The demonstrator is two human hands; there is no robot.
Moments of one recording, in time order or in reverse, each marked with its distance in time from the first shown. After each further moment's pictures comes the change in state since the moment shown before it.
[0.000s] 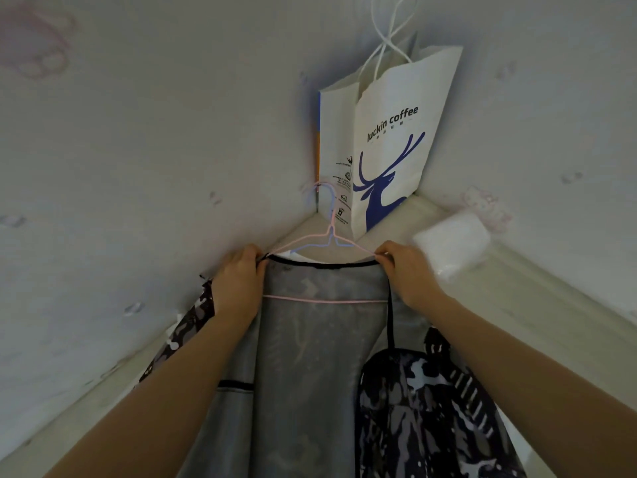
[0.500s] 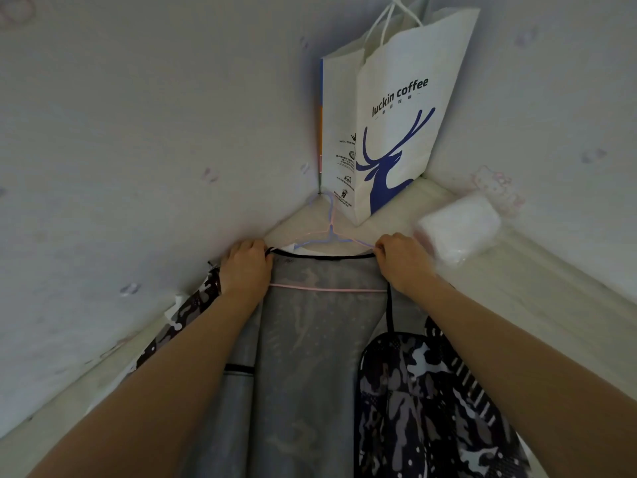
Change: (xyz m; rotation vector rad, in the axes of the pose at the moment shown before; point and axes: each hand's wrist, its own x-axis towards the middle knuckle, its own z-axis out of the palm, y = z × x) left_hand 0.003 -0.013 0.032 0.189 -0.174 -0.007; right_hand 0.005 0.001 0.020 -0.276 -0.134 0.043
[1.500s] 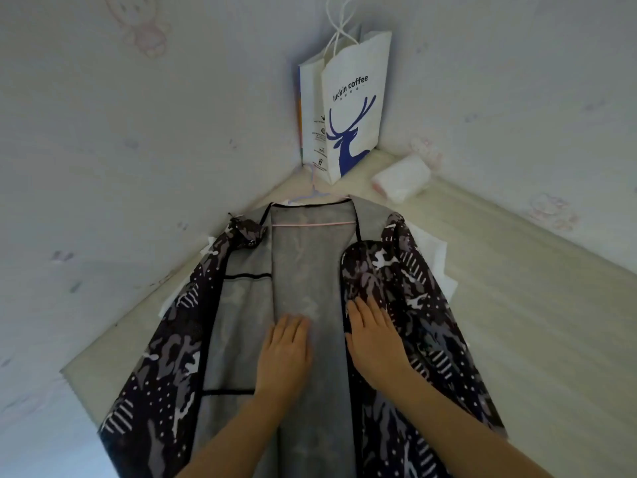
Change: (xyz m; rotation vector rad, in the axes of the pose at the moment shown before) left_hand -0.322 0.014 -0.041 -0.016 -0.157 0.346; right_hand -0.328 -0.088 0.026 -0.142 -0.093 -0.011
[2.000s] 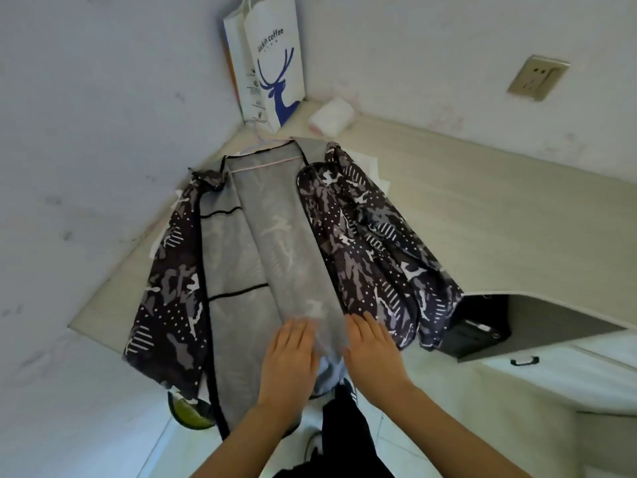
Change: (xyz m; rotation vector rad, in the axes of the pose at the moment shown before) left_hand -0.213 0.008 -0.005 0.014 -0.054 0.355; right_hand -0.247 -0.098 0.055 0.021 0.067 0.284
